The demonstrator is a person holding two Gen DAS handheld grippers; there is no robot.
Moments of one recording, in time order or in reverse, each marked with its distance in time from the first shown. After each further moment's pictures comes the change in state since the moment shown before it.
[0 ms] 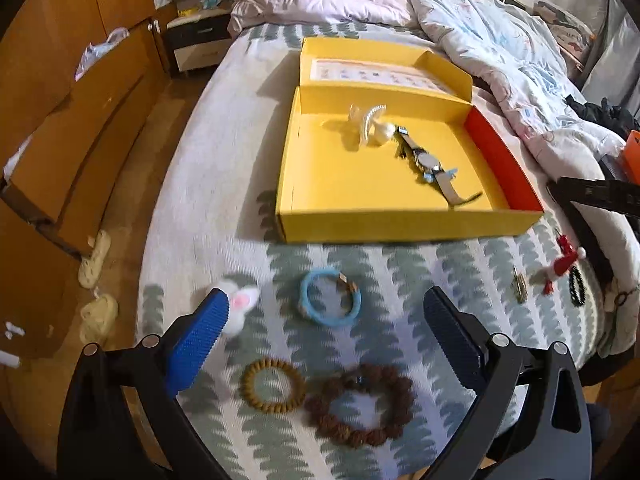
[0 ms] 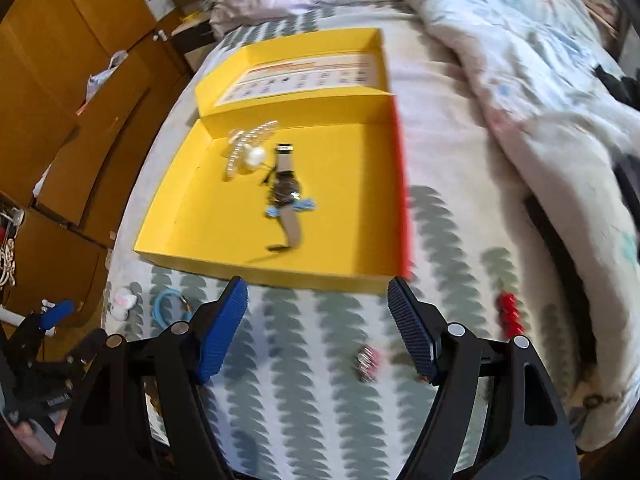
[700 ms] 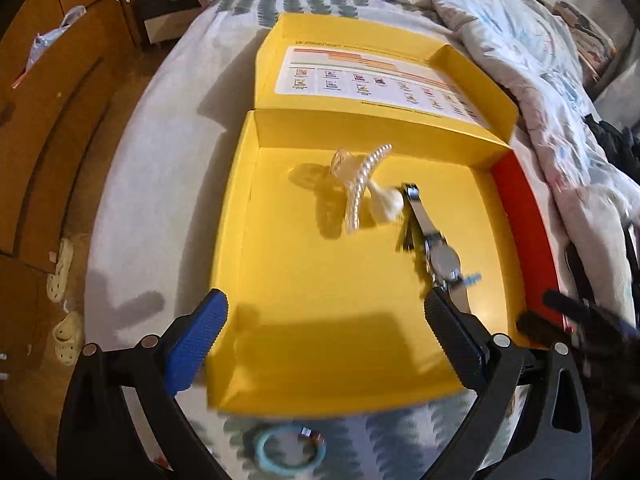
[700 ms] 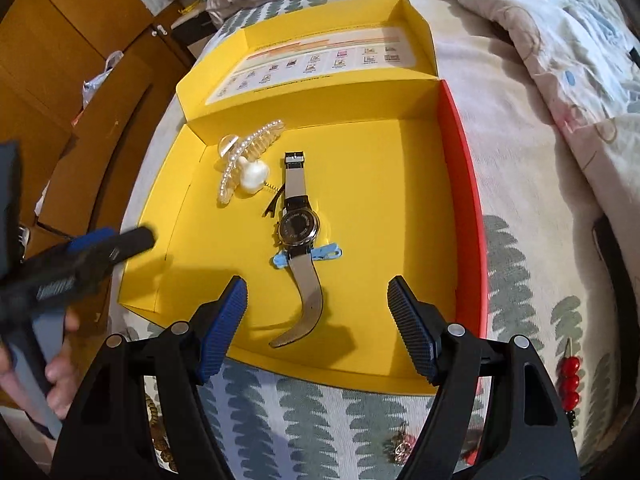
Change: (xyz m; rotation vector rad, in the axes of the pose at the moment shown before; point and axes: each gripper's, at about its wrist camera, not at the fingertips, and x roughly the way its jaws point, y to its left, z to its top) left arm 0.118 -0.009 0.130 -0.053 0.154 -0.098; right arm 0.088 -0.006 0.048 0.045 0.058 0.090
